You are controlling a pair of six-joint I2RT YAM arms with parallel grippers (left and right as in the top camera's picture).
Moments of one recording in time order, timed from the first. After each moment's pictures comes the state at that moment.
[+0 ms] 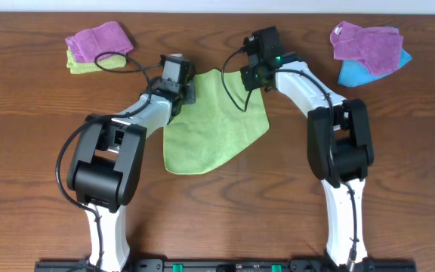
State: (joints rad) left arm -0.31 2.11 1.29 -0.07 -0.13 -0.36; right arm 0.29 2.38 1.81 -0.51 -0.05 -0.01
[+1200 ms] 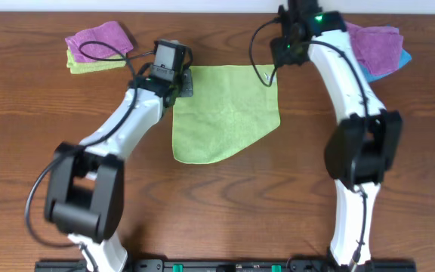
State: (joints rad) left arm -0.31 1.85 1.34 -0.42 -0.11 -0.35; right arm 0.19 2.27 2.18 -1.05 0.02 -0.02
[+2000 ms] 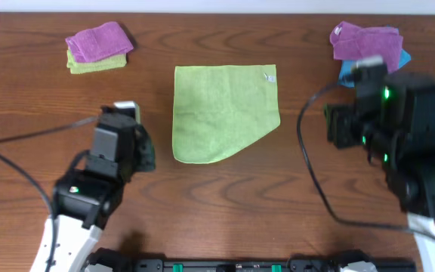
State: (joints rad) left arm -0.31 0.98 0.85 -0.76 -0.08 -0.35; right arm 0.19 1.08 1.37 -1.06 0.02 -0.01
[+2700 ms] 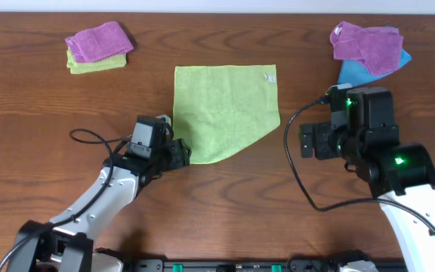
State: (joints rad) left arm -0.31 1.43 0.62 -0.22 0.26 -0.55; right arm 0.19 1.15 1.14 -0.95 -0.01 0.04
